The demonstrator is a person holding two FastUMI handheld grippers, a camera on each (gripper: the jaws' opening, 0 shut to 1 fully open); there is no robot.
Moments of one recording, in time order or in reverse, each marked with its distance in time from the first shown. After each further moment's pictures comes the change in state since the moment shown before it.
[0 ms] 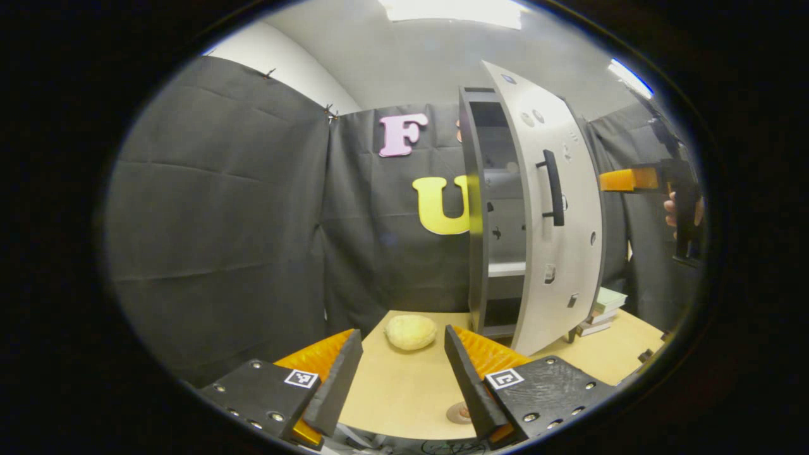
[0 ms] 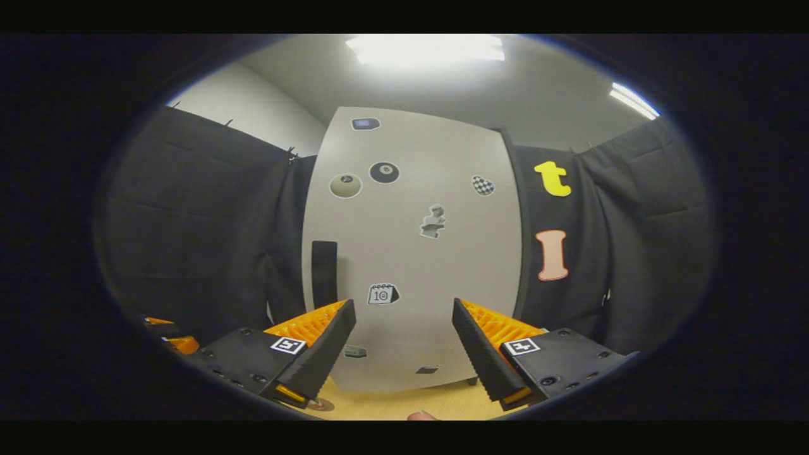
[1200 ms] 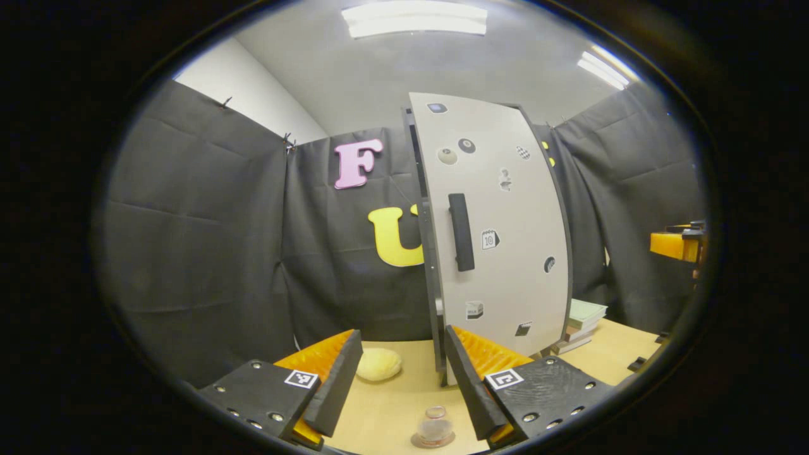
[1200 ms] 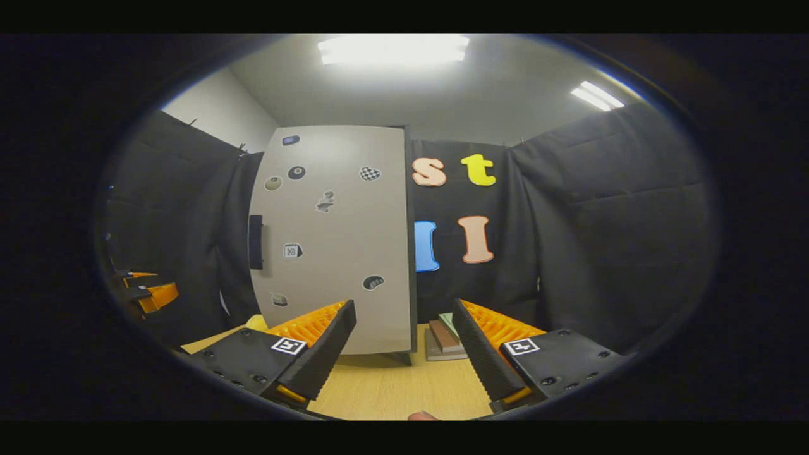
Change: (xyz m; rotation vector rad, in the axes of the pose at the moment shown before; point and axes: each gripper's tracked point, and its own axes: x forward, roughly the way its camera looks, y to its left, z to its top) left arm 0.010 -0.113 0.082 0.080 -0.101 -0.087; right arm -0.094 -0.124 -0.055 0.022 0.039 -0.219
